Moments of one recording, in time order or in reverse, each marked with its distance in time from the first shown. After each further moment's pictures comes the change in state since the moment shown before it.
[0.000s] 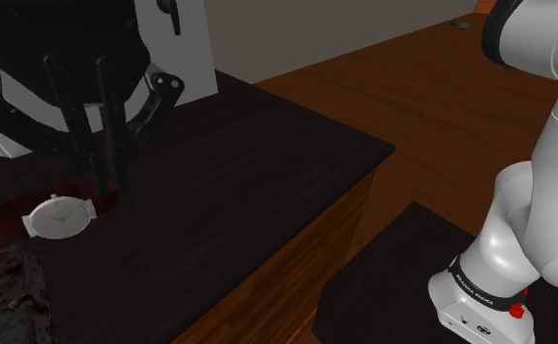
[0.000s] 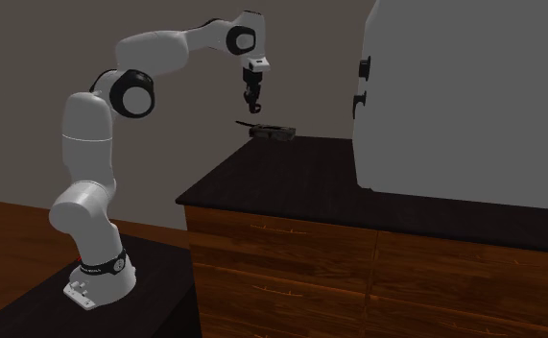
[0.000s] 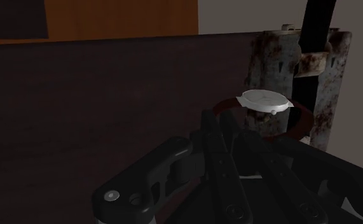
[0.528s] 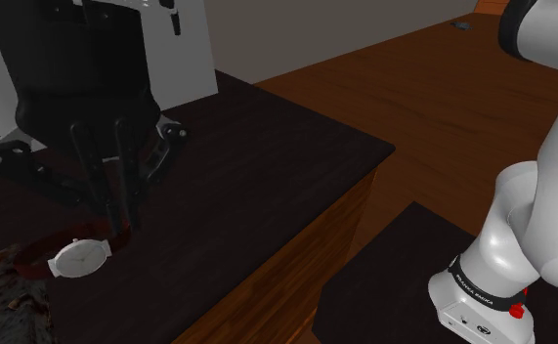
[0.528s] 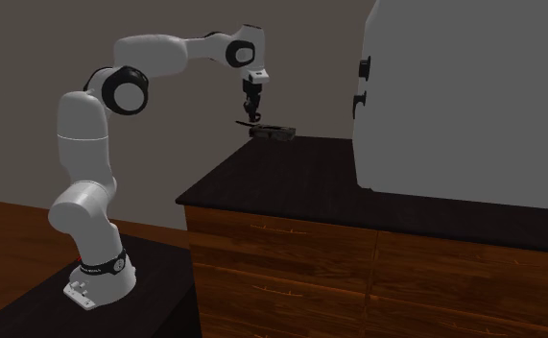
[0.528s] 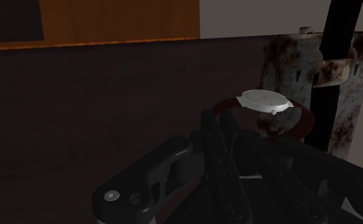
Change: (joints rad) arm -0.015 -0.053 -0.001 -0.176 0.027 0.127 -0.020
